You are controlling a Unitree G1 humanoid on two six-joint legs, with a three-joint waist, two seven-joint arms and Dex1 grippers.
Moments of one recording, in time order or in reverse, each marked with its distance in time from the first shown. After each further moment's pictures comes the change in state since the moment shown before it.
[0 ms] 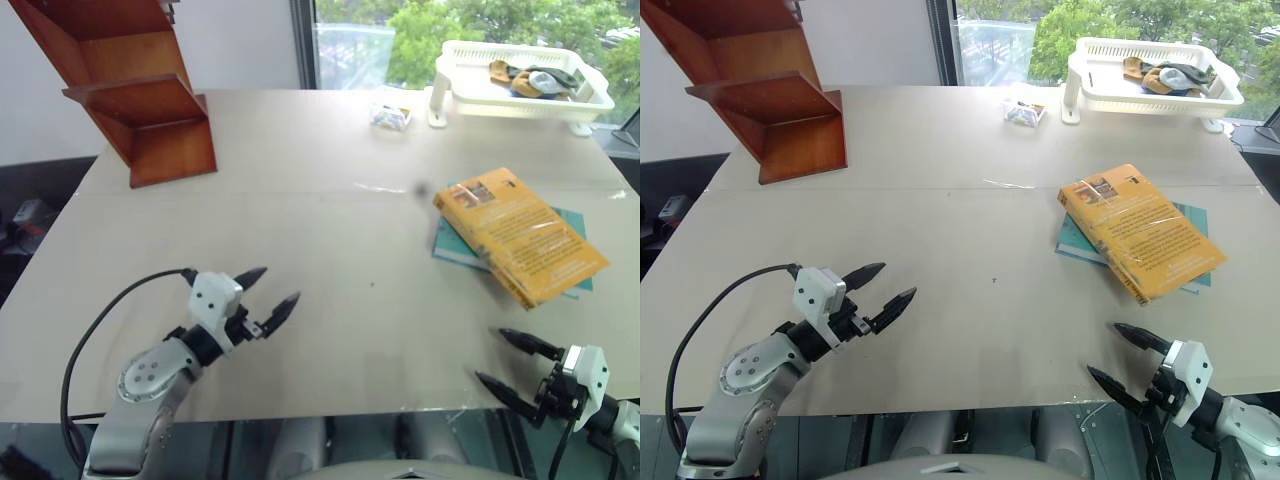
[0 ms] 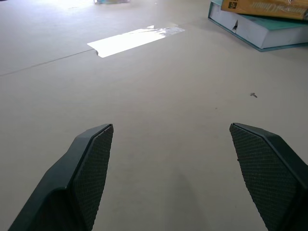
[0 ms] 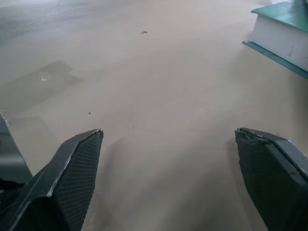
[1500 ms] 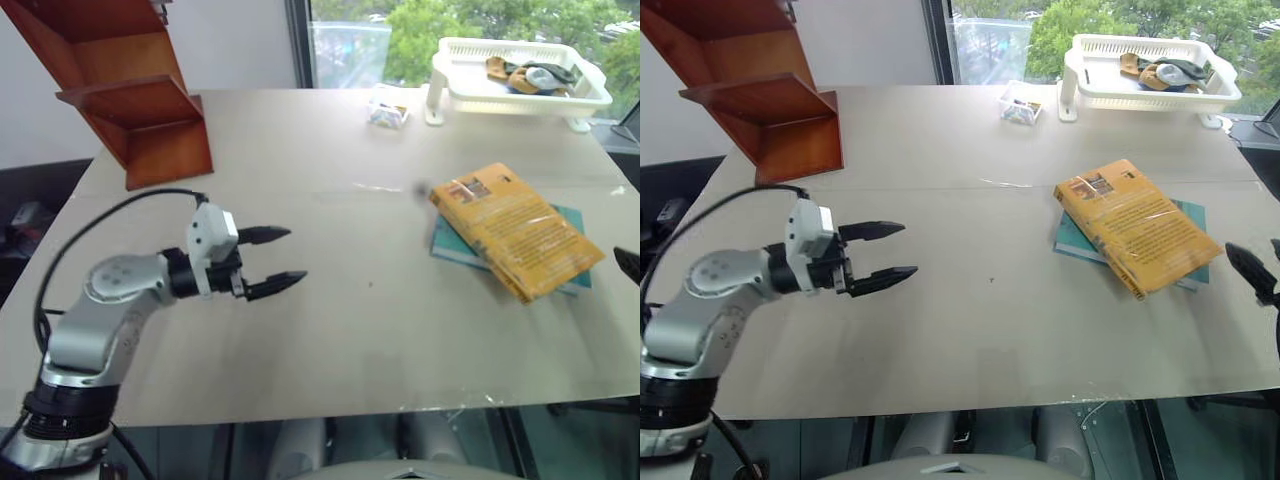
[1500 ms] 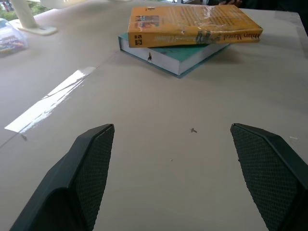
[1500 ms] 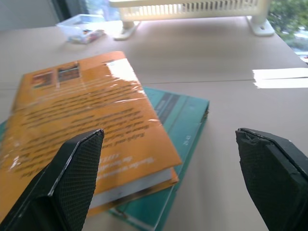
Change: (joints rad) left arm -0.445 0.328 0.010 0.153 -0.187 0.154 -0.431; right arm -0.384 -0.255 -0.498 0.137 0.296 0.710 -0.435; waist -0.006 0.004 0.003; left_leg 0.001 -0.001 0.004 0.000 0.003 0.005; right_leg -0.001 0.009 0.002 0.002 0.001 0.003
